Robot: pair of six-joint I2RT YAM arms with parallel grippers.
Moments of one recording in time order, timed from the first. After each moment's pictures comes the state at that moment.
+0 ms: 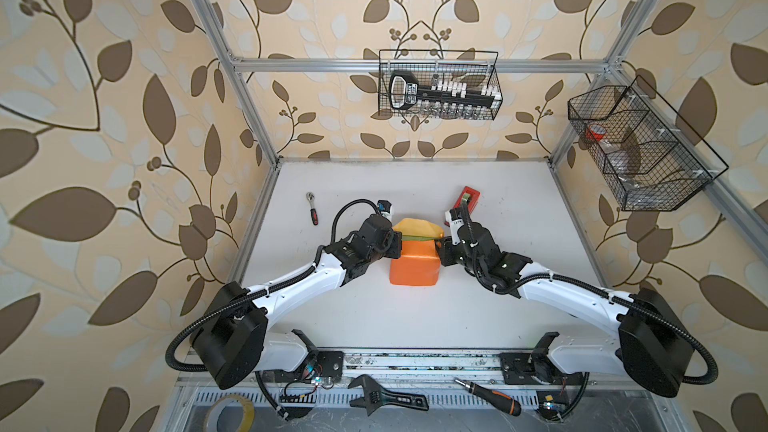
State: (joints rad) left arm -0.68 1.32 0.80 -0.14 -0.09 -0.48; right arm 0.72 1.30 0.72 -0.03 0.15 0.45
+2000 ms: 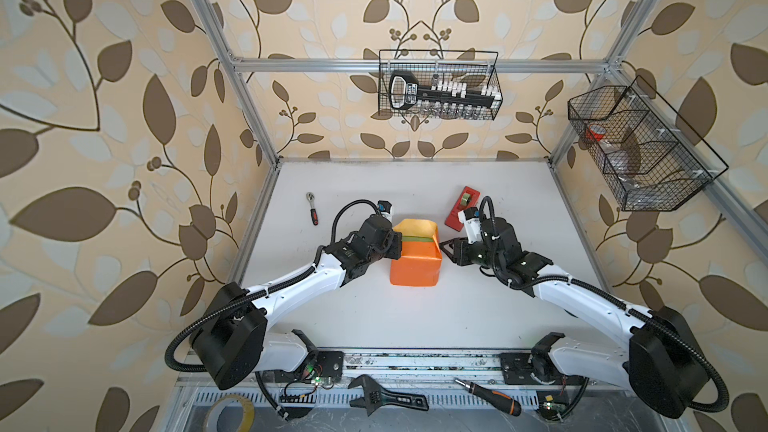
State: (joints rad) left arm -0.68 1.32 0.80 -0.15 -0.09 -0.48; right arm 0.54 1.20 0.66 -0.06 -0.22 0.48
